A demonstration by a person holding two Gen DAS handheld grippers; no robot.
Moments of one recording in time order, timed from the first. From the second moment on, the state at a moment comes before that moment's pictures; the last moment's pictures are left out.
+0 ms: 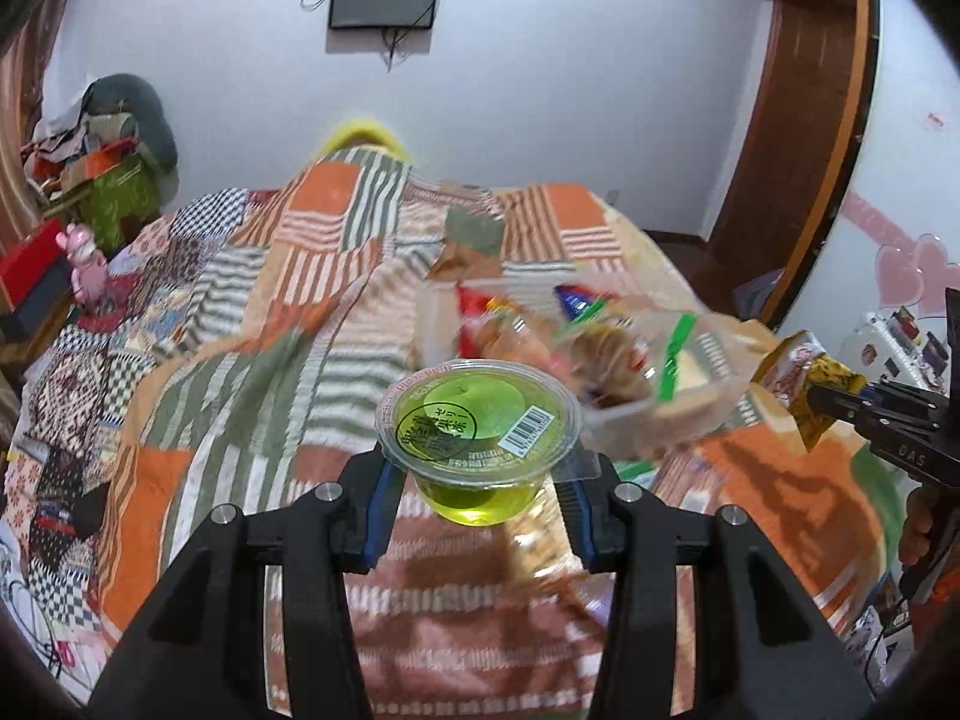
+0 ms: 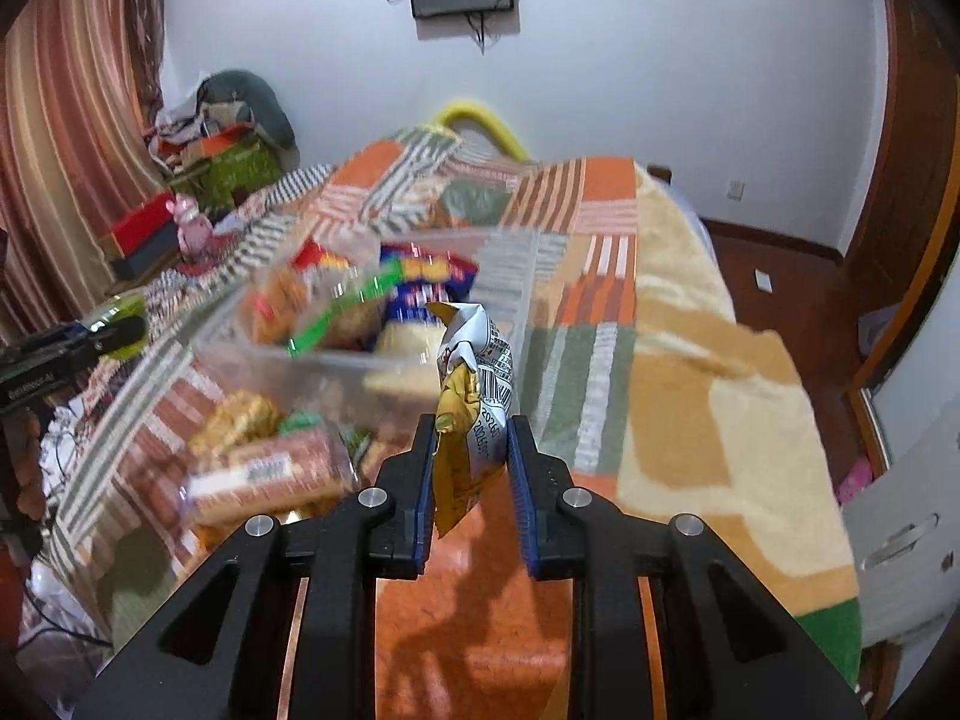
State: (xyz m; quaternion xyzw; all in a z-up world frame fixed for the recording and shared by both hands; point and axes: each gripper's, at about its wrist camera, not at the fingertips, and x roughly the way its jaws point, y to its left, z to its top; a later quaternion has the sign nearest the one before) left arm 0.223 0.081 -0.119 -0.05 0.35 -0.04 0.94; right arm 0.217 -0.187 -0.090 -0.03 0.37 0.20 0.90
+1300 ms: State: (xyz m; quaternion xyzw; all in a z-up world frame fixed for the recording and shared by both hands) left arm 0.328 0.026 -0.120 -0.05 0.35 -0.08 0.93; right arm 0.276 -0.147 -0.085 -0.05 0.36 0.22 0.91
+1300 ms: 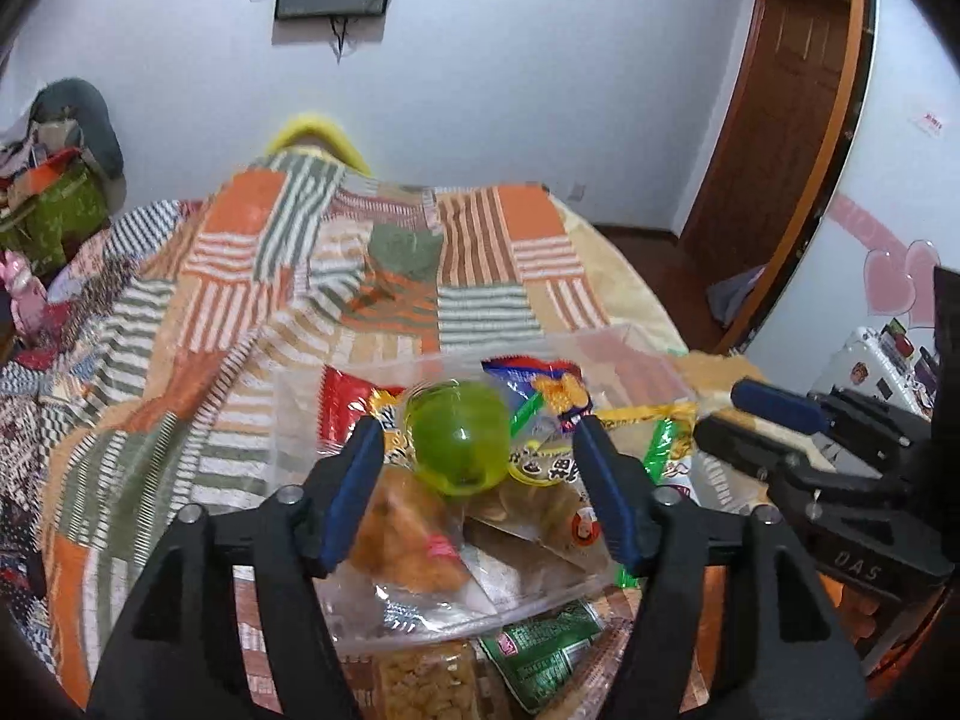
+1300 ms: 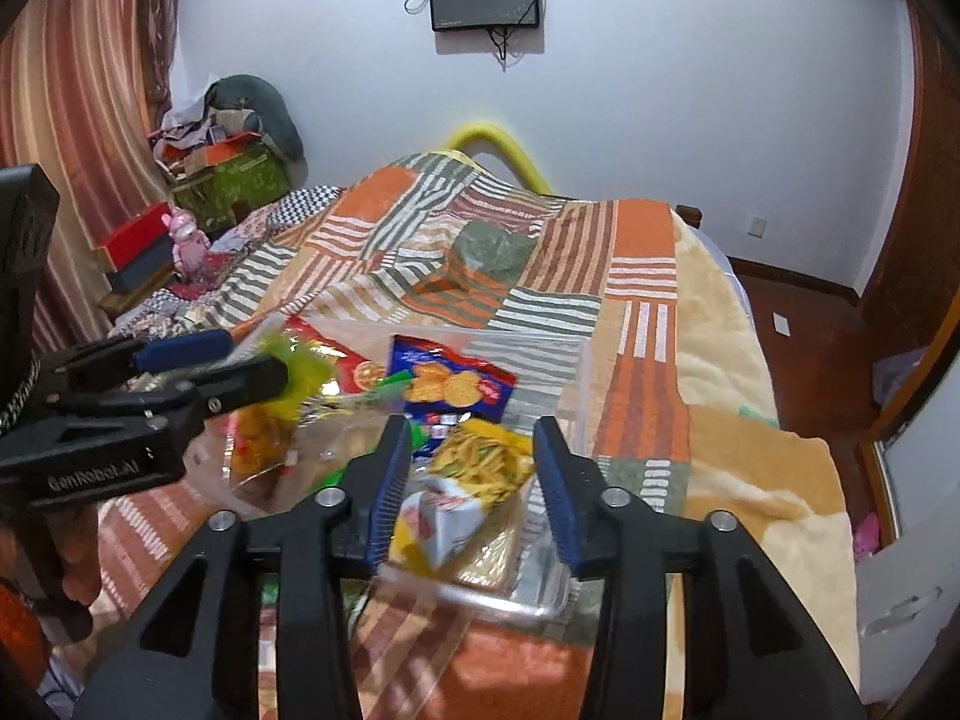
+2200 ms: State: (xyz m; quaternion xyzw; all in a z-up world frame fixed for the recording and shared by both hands) left arm 0.229 0.049 -0.189 0.00 0.44 -0.06 0.90; right arm 0.199 -0.127 -0.125 -0.04 0.42 0.25 0.87
